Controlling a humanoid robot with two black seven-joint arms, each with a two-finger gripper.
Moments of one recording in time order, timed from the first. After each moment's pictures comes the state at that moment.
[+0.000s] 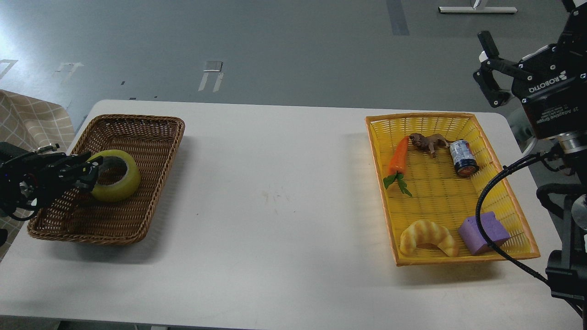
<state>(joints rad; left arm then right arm) -0.51 0.78 -0.60 -0.61 1.97 0.23 -0.49 0.30 -0.08 1.75 1.59 -0.64 0.49 -0.15</state>
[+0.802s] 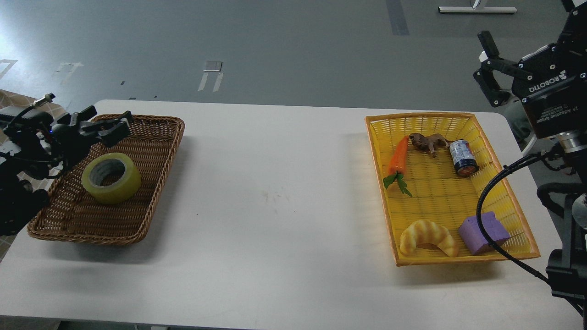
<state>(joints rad) -0.67 0.65 -0.60 -0.62 1.63 0.22 -0.49 0.30 -0.08 1.75 1.59 -0.65 0.49 -0.15</state>
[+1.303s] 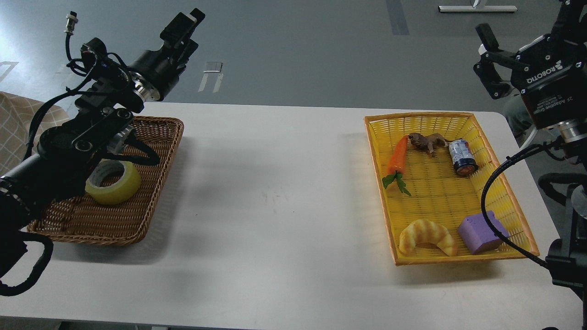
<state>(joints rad) -0.92 0.41 -0.61 -0.79 0.71 -0.15 -0.49 0.37 -0.08 1.75 1.57 -0.82 0.49 -0.15</state>
